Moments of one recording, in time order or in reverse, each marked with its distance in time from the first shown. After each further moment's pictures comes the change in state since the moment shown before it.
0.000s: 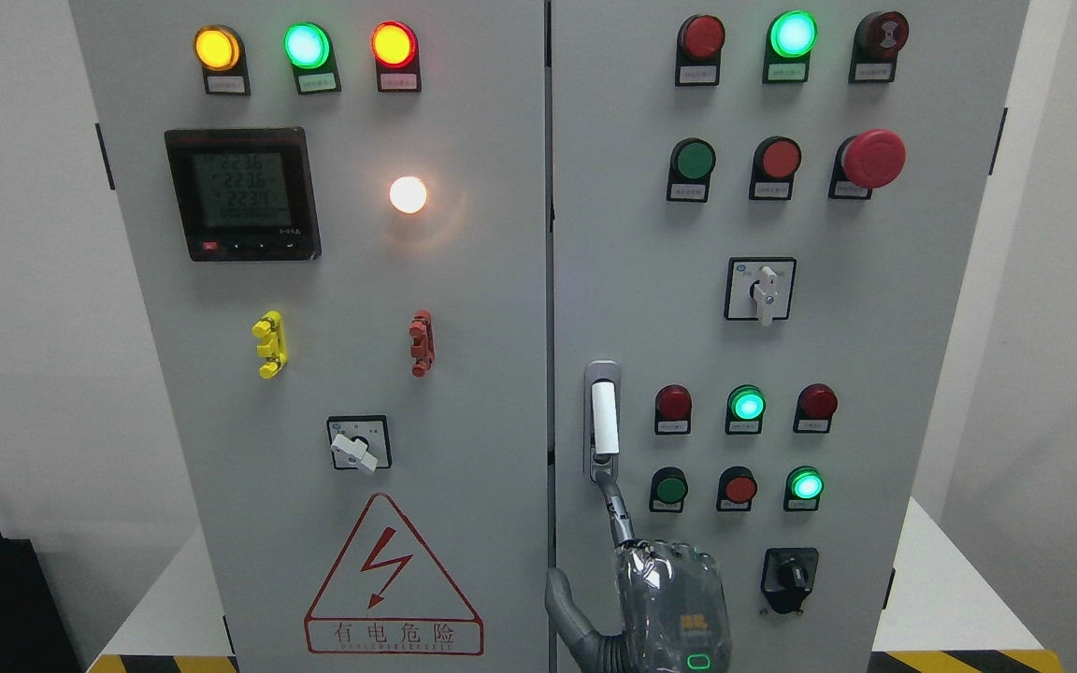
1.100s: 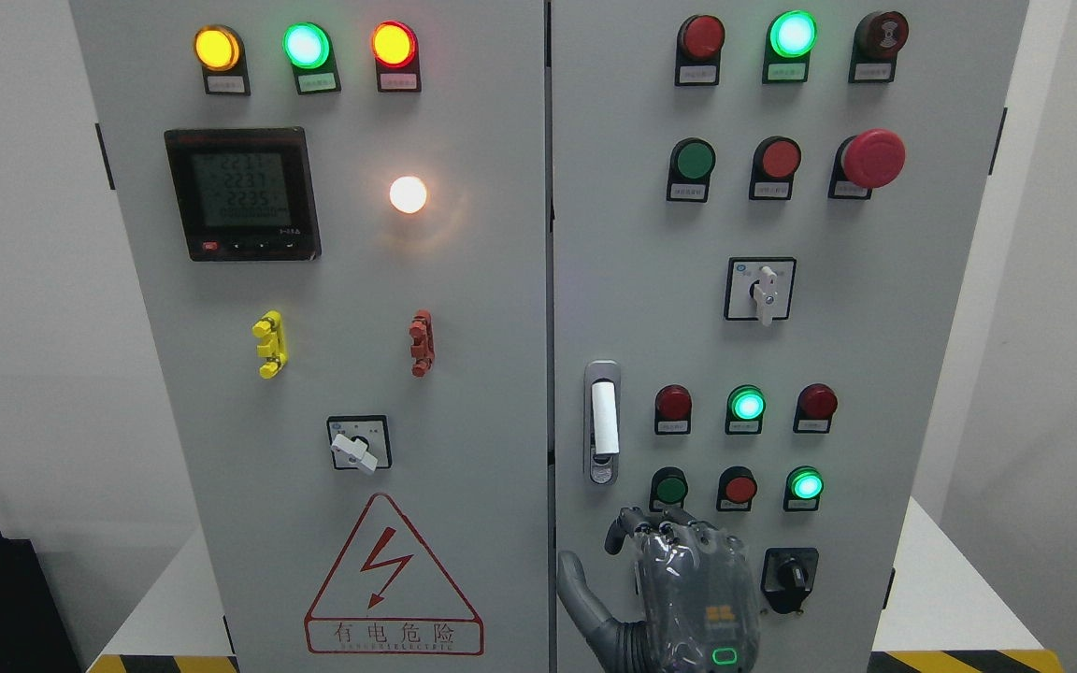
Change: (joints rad) left arm 0.000 0.000 0.000 0.000 0.000 0.000 0.000; right arm -0.016 0.003 -0.027 -0.105 0.096 -0.005 0.086
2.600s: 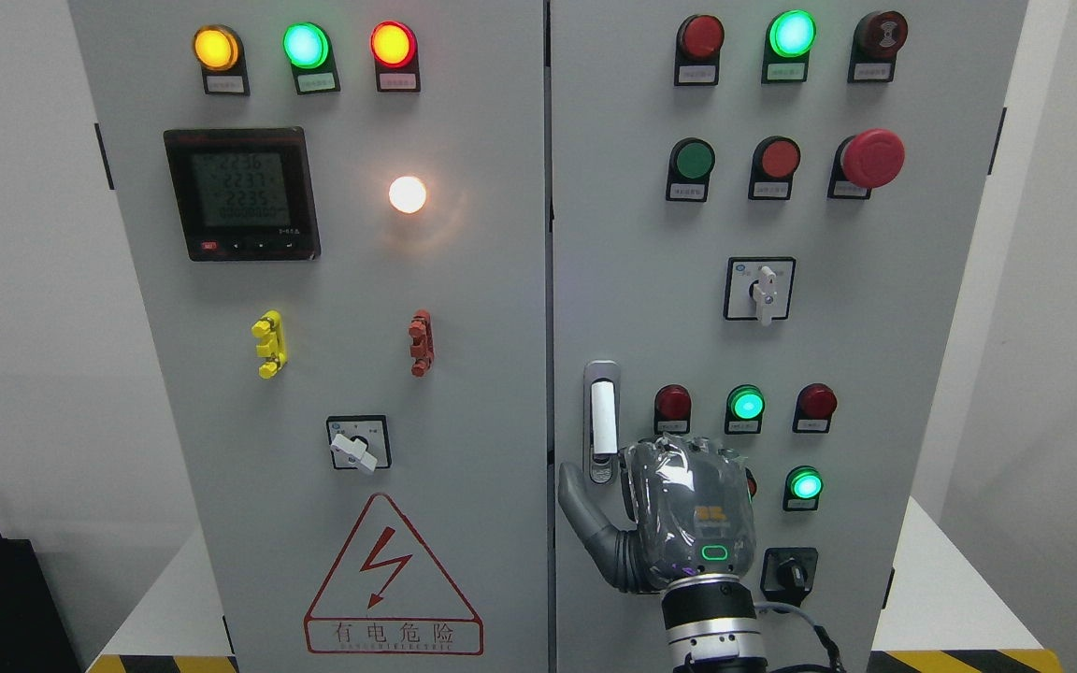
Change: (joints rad) left arm 0.000 0.000 0.000 0.000 0.000 0.000 0.000; right arm -0.178 0.004 -0.005 0.032 0.084 0.109 0.199
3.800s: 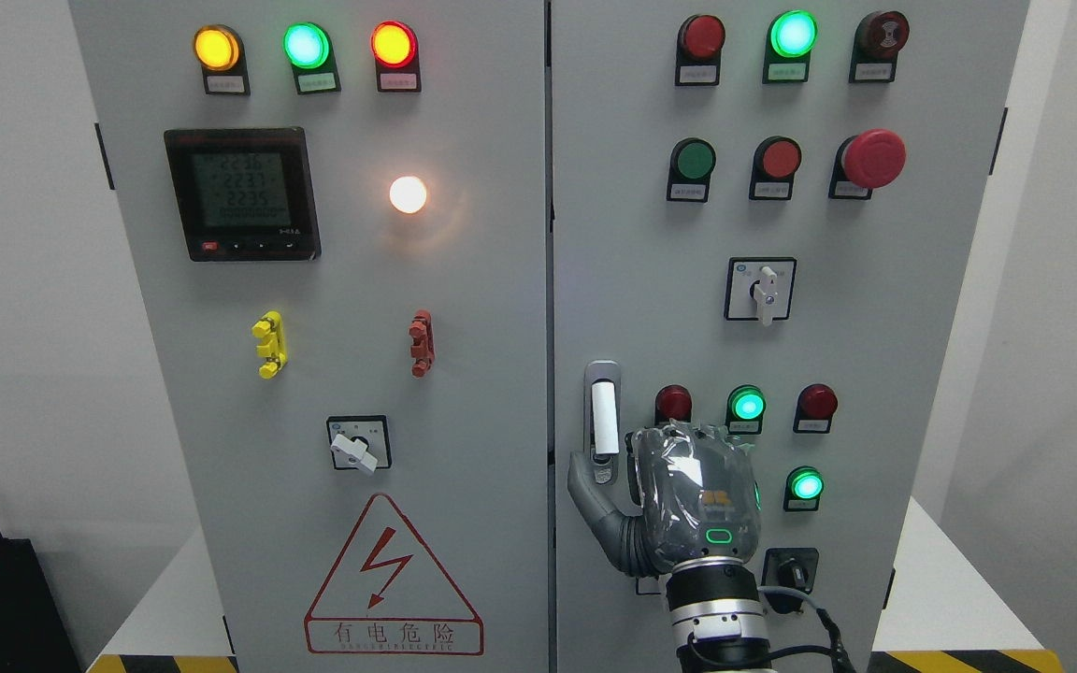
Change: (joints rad) left arm 0.000 0.000 0.000 0.000 0.000 0.000 0.000; right arm -0.025 -0.001 -0.017 0.019 0.002 0.009 0.011
